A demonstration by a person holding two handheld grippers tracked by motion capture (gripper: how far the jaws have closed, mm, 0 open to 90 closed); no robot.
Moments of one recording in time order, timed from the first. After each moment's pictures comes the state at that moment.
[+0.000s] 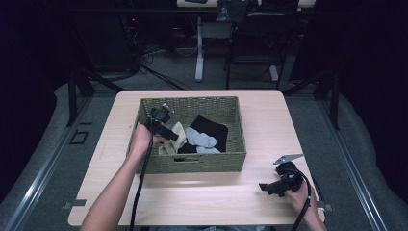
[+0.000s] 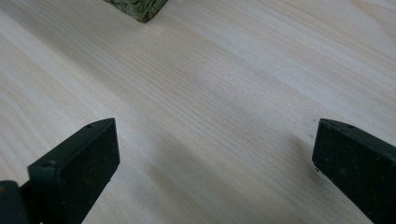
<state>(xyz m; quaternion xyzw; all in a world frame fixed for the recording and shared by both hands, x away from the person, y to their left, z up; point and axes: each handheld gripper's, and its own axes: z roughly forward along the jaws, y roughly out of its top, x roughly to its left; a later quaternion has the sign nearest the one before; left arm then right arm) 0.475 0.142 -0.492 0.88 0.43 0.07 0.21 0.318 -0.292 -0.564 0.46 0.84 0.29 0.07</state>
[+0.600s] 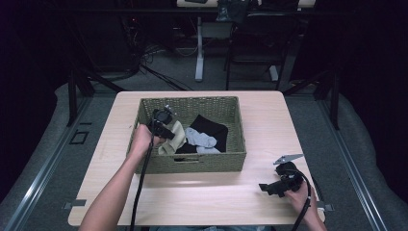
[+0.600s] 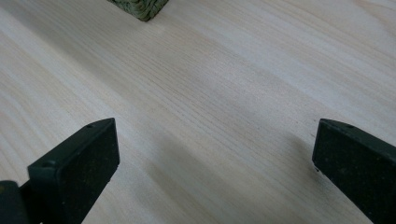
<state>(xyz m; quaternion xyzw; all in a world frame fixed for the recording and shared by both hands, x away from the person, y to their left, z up) 0.470 0.139 -0.488 0.89 0.41 0.06 0.20 0.318 -0.292 -0.564 0.45 0.84 0.29 0.07</state>
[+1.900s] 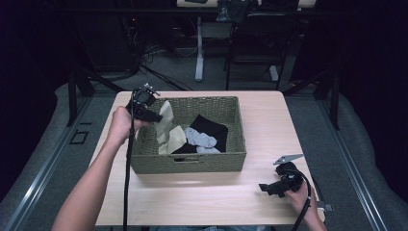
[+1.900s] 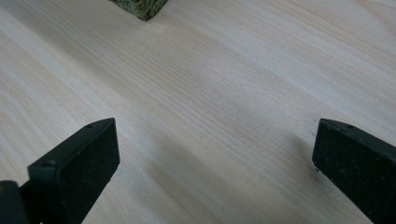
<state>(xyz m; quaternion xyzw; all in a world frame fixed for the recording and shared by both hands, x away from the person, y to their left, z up) 0.454 0.171 -0.393 0.88 0.40 0.10 0.24 0.318 -0.292 -0.564 0.45 0.84 0.28 0.07</state>
